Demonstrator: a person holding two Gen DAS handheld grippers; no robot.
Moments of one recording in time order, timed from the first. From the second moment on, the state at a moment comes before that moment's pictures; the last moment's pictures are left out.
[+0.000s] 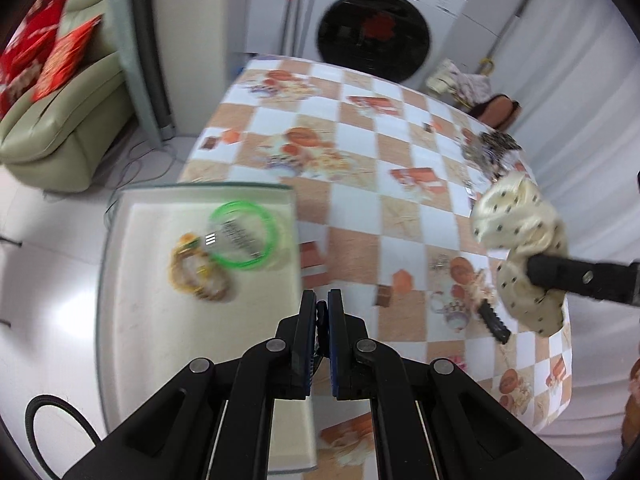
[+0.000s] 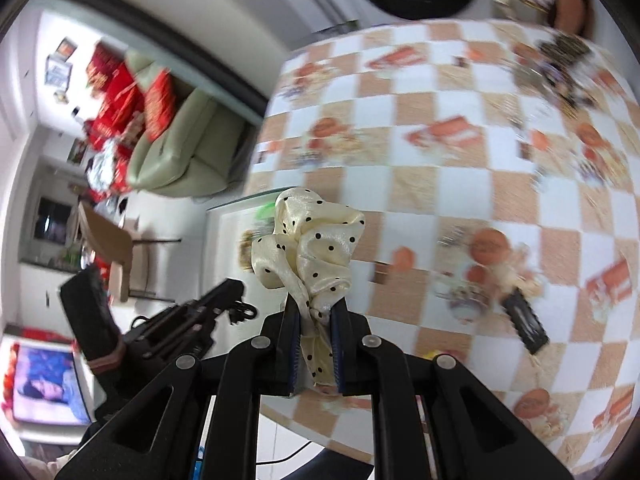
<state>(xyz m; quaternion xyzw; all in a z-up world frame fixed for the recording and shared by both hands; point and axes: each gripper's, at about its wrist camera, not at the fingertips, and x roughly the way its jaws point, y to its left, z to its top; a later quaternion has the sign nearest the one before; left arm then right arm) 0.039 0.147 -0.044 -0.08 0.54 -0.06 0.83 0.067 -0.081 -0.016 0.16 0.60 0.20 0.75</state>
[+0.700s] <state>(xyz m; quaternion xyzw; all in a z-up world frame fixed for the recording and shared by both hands) 0.009 0.256 -0.102 -0.12 0.55 0.05 0.82 0.118 0.132 -0.078 0.02 0.62 0.32 0.71</state>
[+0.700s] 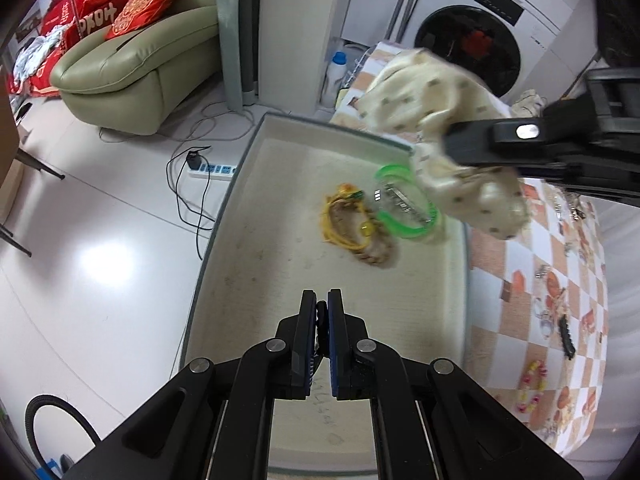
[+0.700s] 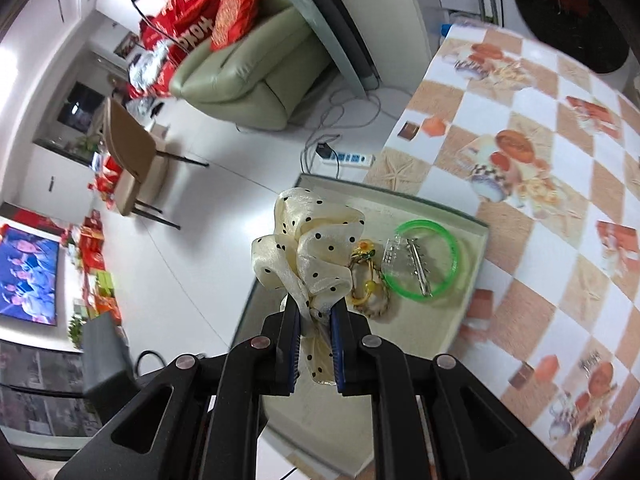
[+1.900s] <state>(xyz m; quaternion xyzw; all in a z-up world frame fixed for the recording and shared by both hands) 0.011 0.243 -0.146 -0.06 0.59 0.10 0.80 0.140 0.142 -0.150 -0.01 0.65 0.31 0.69</state>
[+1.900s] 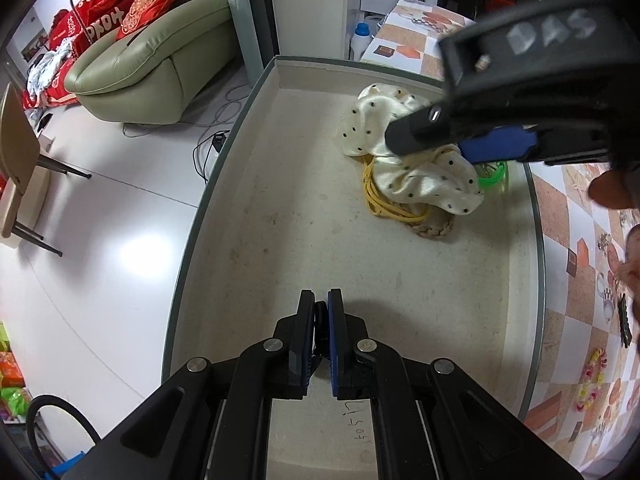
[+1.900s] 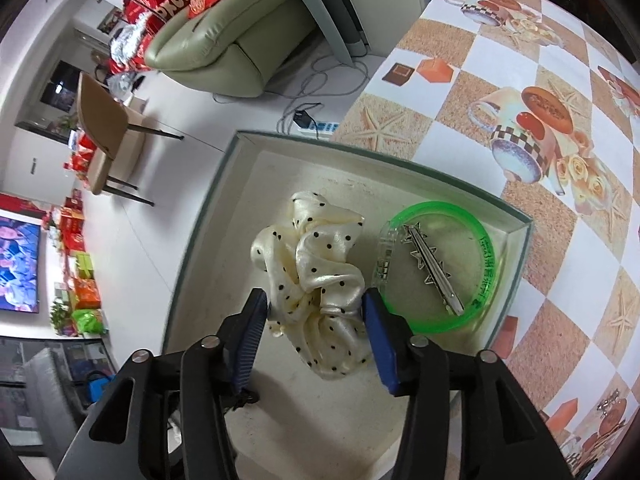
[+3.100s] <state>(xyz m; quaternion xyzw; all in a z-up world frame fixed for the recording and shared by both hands) 0.011 0.228 -0.121 -0.05 0.59 0.10 0.80 0.116 0.034 -0.101 0.13 0.62 0.29 0.71</state>
